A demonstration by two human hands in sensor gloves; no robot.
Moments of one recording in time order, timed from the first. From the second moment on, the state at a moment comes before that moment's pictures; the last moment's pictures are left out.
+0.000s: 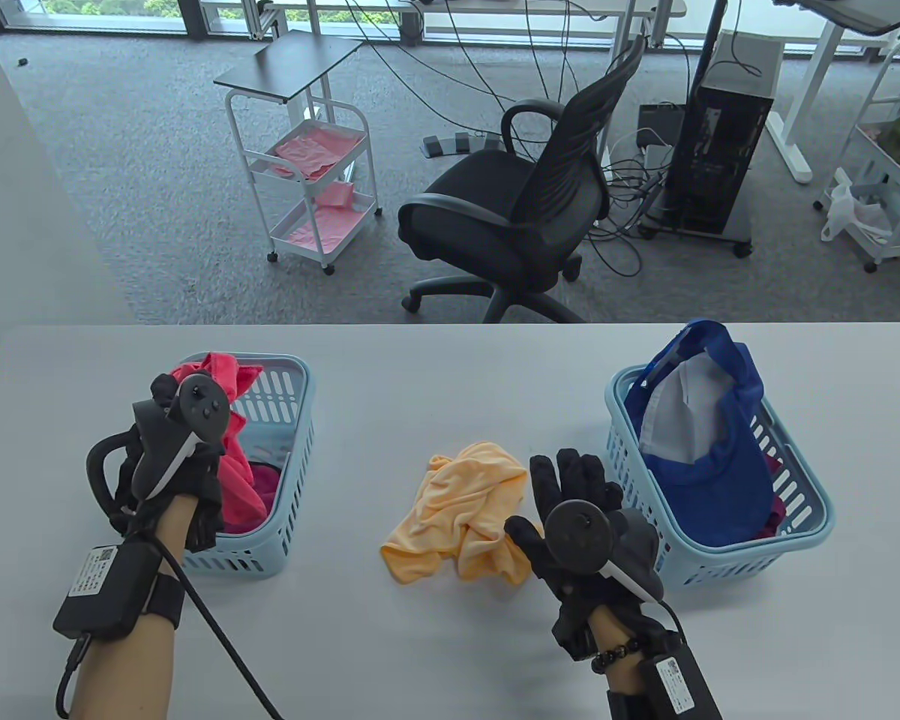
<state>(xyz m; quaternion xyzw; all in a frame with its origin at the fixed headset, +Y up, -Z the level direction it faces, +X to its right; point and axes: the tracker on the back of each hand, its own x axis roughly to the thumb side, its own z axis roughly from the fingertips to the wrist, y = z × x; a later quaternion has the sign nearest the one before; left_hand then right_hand) -0.314 -0.581 -0.406 0.06 0.16 -0.01 0.99 0.115 -0.668 -0.332 0.13 -0.06 0.97 0.19</state>
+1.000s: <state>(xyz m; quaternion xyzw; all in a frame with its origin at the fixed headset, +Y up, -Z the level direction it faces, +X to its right) -0.213 -0.550 -0.388 0.08 0.01 0.04 1.00 0.118 -0.667 -0.332 0.12 -0.06 0.97 0.19</state>
